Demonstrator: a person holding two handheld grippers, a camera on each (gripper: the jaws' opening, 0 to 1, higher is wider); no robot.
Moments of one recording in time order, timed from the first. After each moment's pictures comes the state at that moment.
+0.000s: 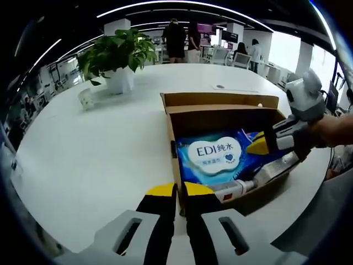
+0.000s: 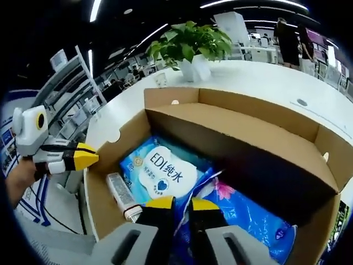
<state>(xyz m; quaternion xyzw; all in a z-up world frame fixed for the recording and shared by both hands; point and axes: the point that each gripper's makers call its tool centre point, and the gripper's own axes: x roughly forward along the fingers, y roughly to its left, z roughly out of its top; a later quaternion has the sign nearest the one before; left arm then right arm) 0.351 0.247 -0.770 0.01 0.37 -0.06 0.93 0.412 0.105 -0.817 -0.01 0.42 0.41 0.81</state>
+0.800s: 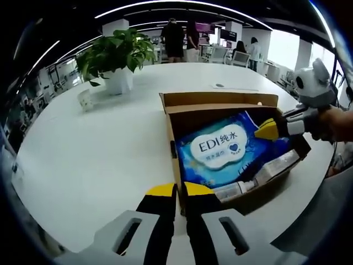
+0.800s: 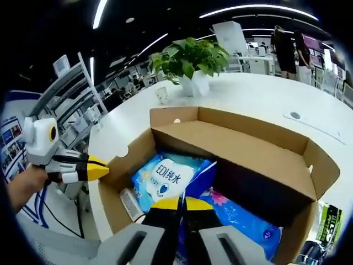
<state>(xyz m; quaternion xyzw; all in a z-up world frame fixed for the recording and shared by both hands) 0.350 0.247 -0.768 0.02 0.37 -0.07 0.93 0.414 0.098 -0.781 0.00 0.37 0.41 0.83</state>
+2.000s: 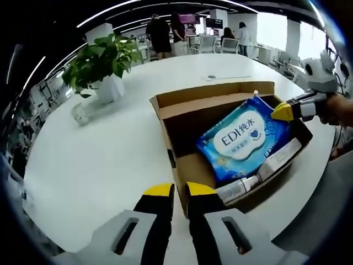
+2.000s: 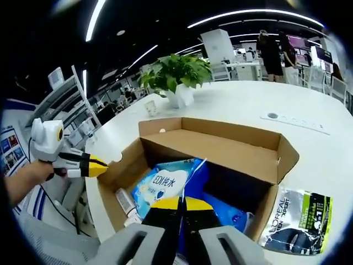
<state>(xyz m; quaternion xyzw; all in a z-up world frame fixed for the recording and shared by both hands) 0.366 0.238 -0.754 0.10 0.38 -0.09 0.91 0.418 0.046 -0.770 0.04 0.35 0.38 0.86</state>
